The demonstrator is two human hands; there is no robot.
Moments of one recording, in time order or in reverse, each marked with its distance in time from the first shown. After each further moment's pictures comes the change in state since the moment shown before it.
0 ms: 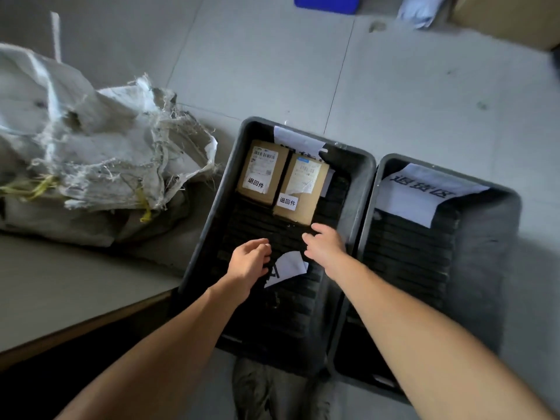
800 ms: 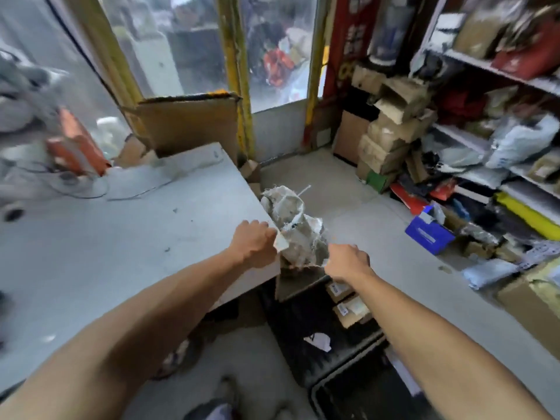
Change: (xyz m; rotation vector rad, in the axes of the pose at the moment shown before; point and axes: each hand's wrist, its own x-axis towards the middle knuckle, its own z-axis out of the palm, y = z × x) left_hand -0.671 0.158 -0.228 1.206 0.742 0.439; right_hand -0.663 -0.270 -0.126 -1.540 -0.027 -1.058
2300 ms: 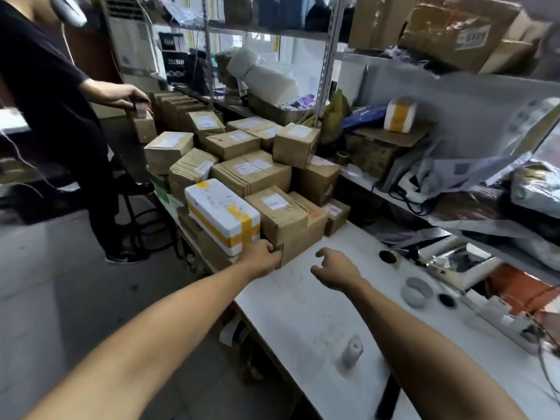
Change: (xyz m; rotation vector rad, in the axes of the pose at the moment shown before) left_hand -0.640 -0.586 0.139 -0.922 0.617 -1.668; right_hand -0.234 -0.921 0.107 -0.151 -0.090 -1.399
